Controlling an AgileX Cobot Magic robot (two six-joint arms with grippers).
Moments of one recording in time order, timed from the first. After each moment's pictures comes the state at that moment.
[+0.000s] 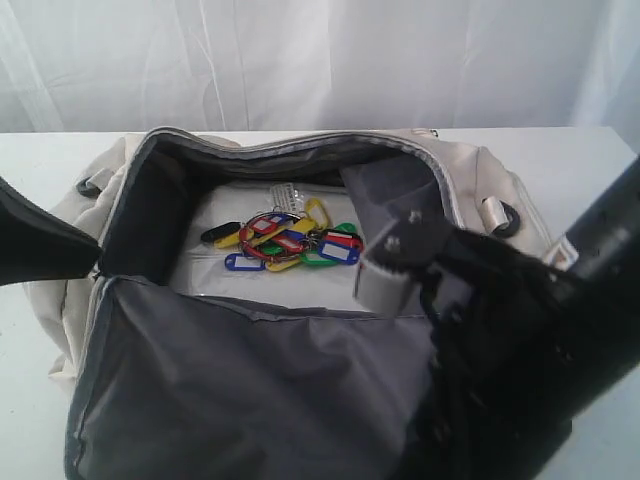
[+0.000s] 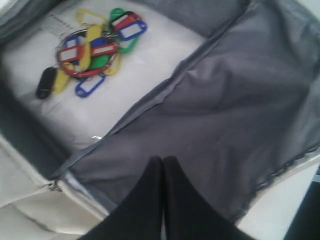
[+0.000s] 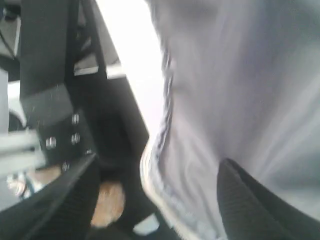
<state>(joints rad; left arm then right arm) -0.46 0.90 -0.92 -0.45 0.96 0.66 0.76 1.22 -0.90 0.58 1.20 -0.59</state>
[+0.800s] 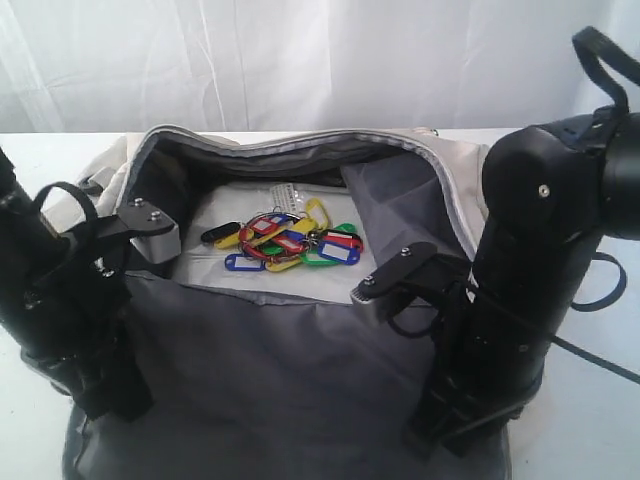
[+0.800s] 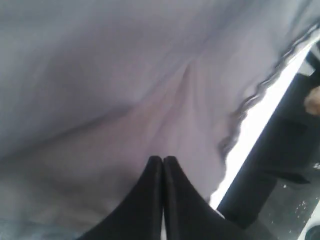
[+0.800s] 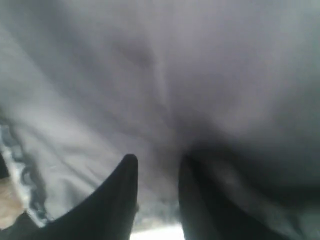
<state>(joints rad) -0.46 1.41 -0.92 -0.46 1.13 0.70 0.76 1.52 -0.94 0.14 1.09 -0.23</state>
